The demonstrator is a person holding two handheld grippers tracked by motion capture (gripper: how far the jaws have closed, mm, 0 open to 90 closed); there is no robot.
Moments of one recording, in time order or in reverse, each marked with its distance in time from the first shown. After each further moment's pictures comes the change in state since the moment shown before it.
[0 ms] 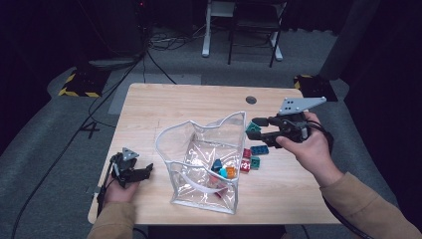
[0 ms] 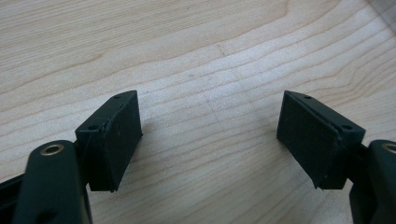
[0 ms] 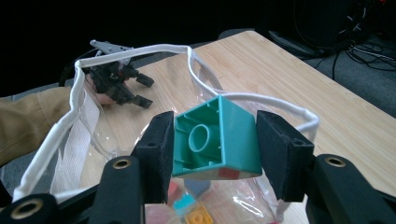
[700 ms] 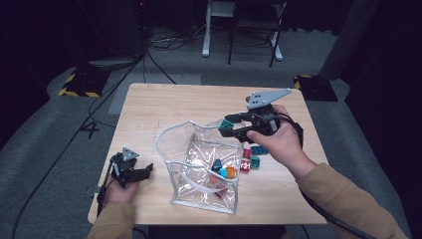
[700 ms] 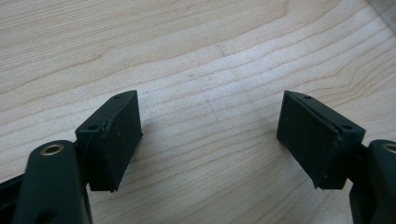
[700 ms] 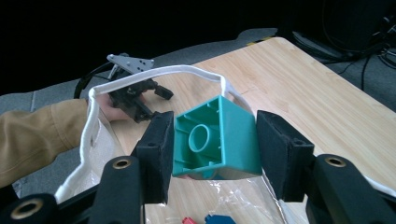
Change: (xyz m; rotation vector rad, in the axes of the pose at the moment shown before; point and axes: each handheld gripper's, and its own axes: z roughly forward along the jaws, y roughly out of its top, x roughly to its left) left arm 0.000 0.000 0.000 0.000 0.000 0.000; right arm 0.018 0.034 0.054 0.024 0.076 -0.020
